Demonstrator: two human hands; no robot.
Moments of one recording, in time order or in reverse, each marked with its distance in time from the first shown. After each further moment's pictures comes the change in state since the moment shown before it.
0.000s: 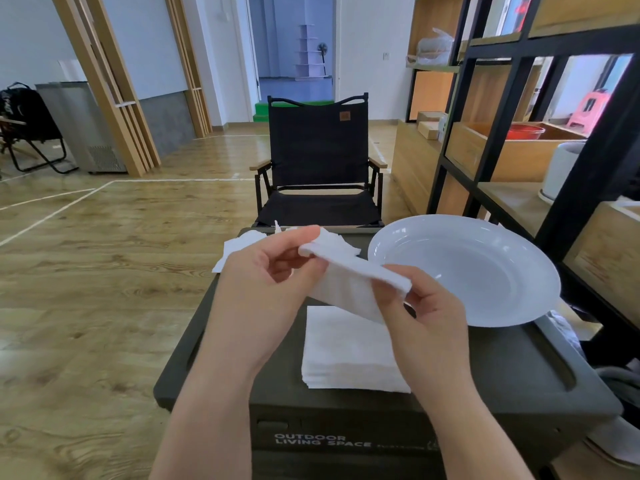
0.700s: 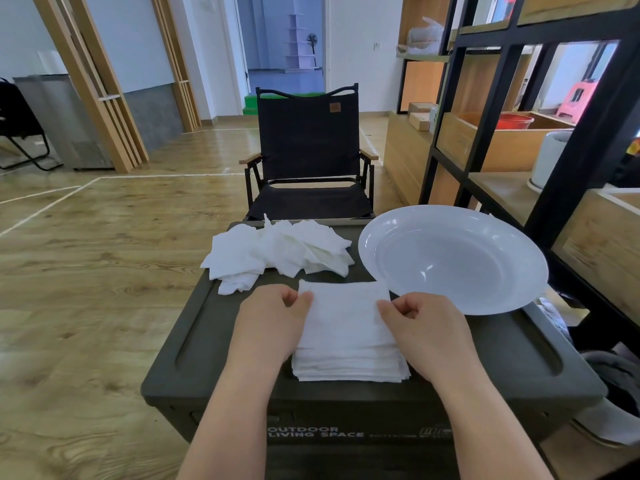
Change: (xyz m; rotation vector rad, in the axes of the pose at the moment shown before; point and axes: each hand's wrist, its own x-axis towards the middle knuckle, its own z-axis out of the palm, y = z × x) left_hand 0.009 -0.060 0.028 0.539 -0.065 -0.285; right_hand 0.009 0.029 -0.024 -0.515 -0.118 0.361
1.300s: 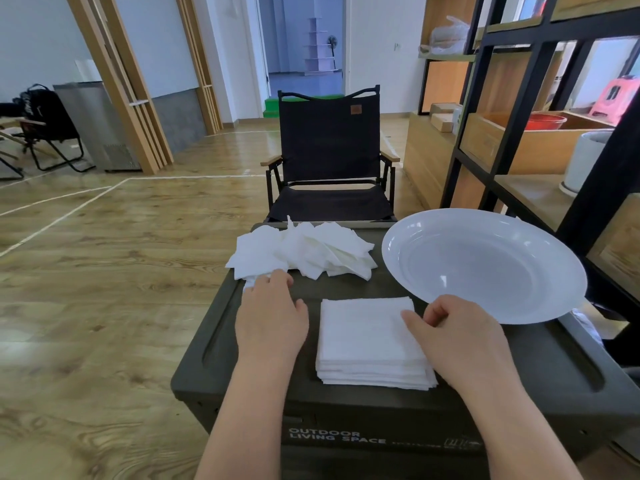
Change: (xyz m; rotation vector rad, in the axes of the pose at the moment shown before) left_hand 0.020 -0.027 -0.004 0.382 0.226 0.120; right_hand -0.001 -0.004 0.000 -0.195 0.058 0.003
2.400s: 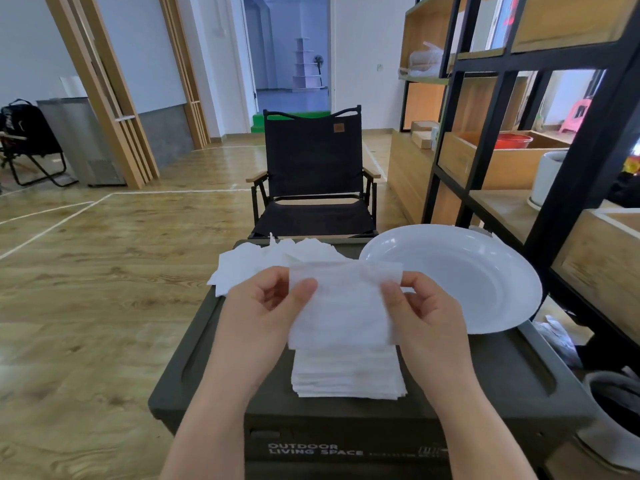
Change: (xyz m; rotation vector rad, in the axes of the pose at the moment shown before) left_hand -0.031 0.034 -0.056 -1.040 -0.155 0.019; right_hand -0.007 -0.016 -0.013 0.693 0.009 -0.201
